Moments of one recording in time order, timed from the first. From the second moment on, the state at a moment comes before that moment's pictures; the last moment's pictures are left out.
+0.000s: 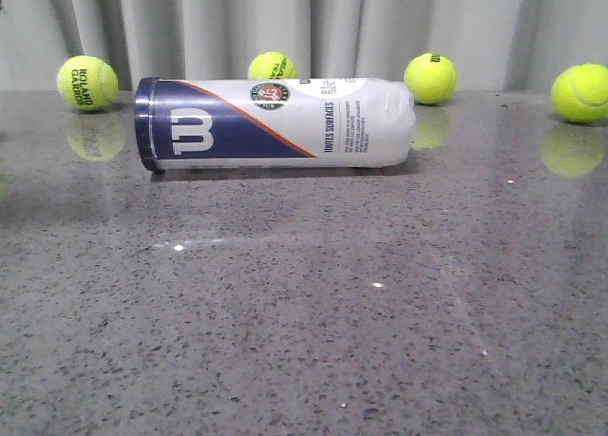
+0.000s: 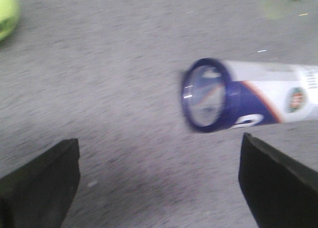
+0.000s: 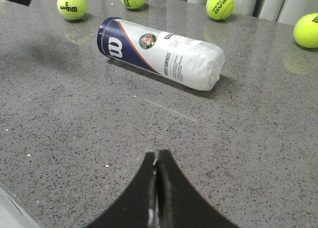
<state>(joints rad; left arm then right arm) 0.03 1.13 -0.88 -0.76 0.71 0.45 0.69 0.26 -0.45 -0.01 0.55 0.12</state>
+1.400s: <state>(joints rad) -0.13 1.80 -1.18 -1.34 1.04 0.82 0.69 0.26 -0.45 -0.01 0.55 0.12</state>
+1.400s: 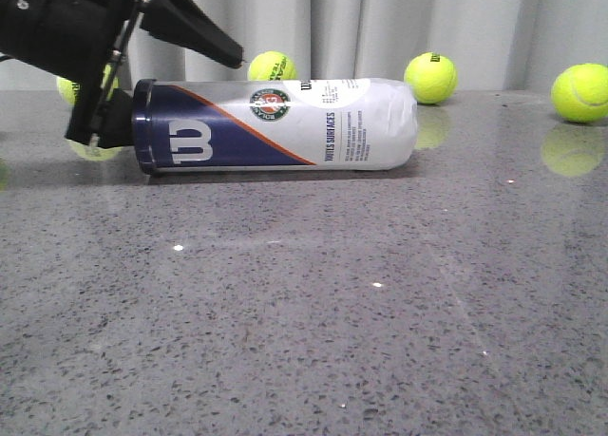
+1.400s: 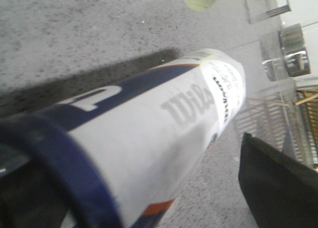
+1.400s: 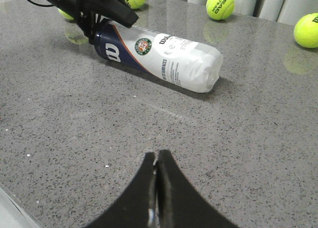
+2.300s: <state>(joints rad) -0.13 1.83 -1.18 -1.47 1.18 0.88 0.69 0.26 -0.45 -0.01 0.55 0.12</state>
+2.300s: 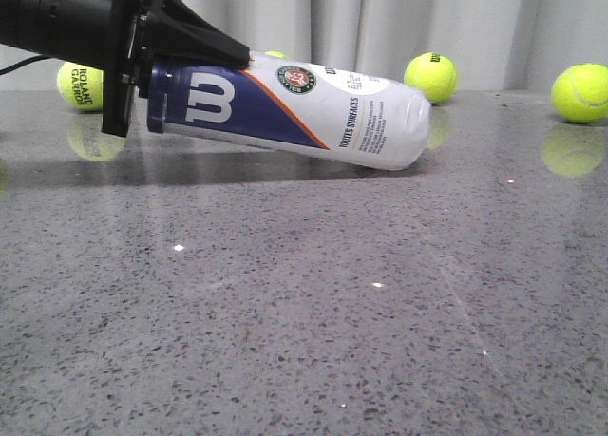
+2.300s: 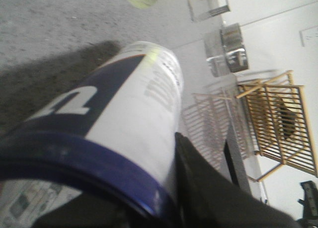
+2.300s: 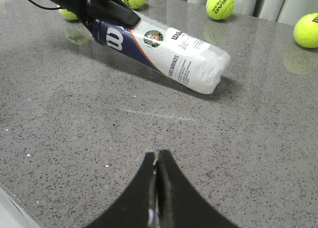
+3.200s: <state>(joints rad) -0.13 1.68 -1.75 -0.89 1.22 0.39 0.69 0.26 -0.45 -0.01 0.55 0.12</state>
